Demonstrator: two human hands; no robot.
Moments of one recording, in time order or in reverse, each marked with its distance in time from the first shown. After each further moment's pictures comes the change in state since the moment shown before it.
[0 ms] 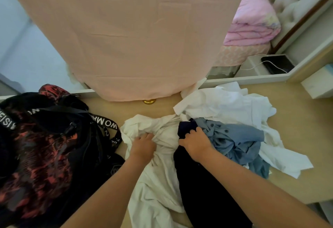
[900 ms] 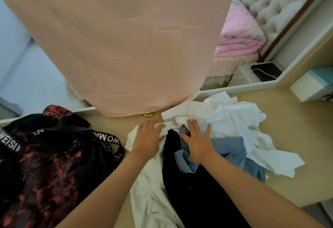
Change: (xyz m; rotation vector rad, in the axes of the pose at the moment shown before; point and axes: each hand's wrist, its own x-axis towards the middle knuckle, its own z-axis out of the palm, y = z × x) left_hand -0.001 -0.009 -0.077 -0.199 0.488 0.073; right_hand 0.005 0.012 -0.002 0.218 0.096 0.282
